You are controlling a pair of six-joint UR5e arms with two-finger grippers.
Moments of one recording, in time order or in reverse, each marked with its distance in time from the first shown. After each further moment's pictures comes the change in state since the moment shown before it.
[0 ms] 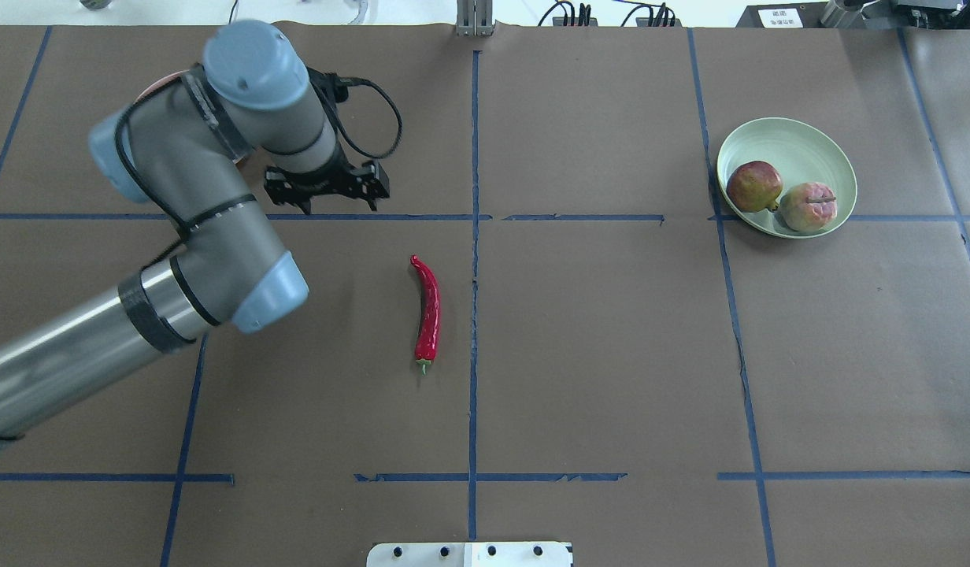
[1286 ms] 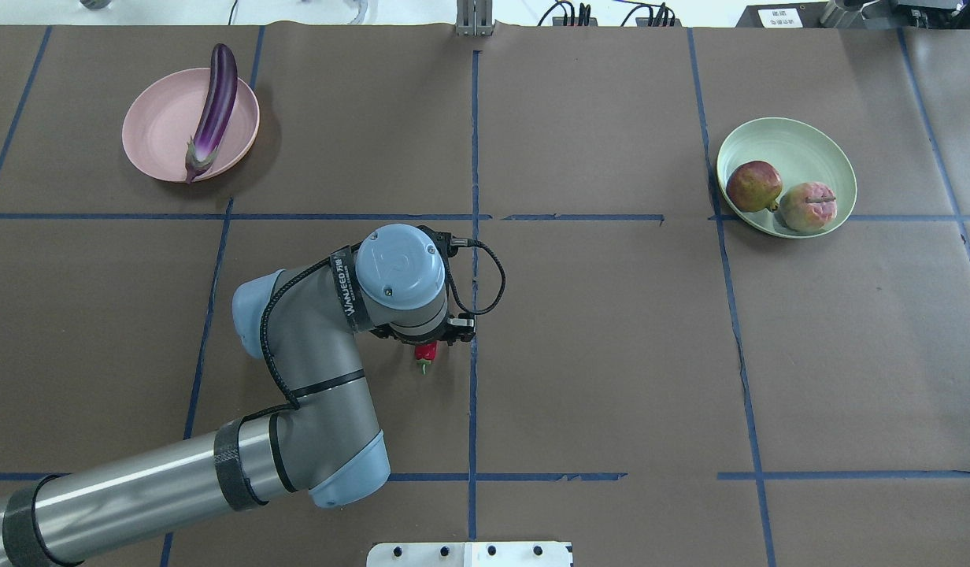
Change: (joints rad) left arm 0.274 -0.030 -0.002 -0.004 0.147 -0.087; right arm -0.002 0.001 -0.001 0.000 0.000 -0.002
